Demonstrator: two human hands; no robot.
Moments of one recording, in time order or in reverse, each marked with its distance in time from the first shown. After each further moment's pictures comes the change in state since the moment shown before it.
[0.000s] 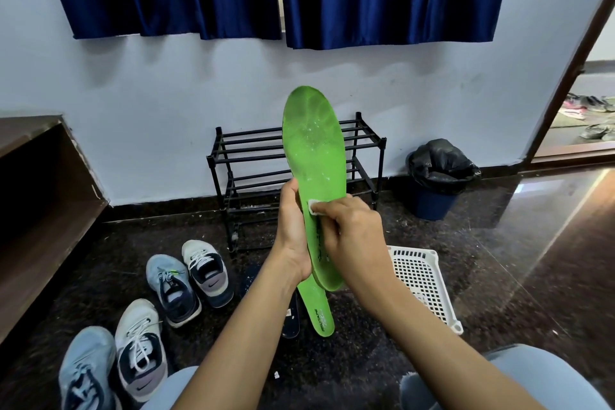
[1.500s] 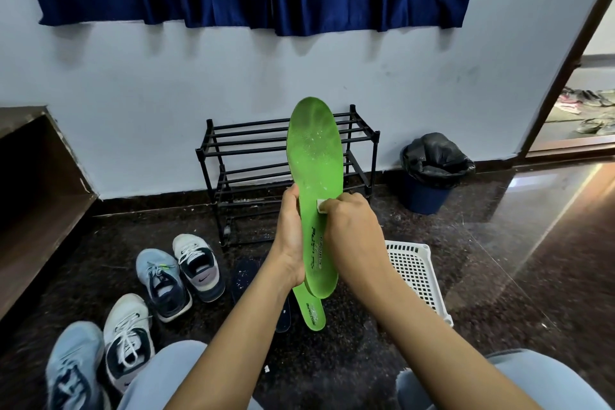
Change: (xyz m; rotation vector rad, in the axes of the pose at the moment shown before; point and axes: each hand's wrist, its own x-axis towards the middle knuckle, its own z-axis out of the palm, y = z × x) left_hand 0.000 -0.021 0.005 0.067 0.036 -0.068; right_hand 0.005 0.012 -0.012 -0.296 -0.259 0.122
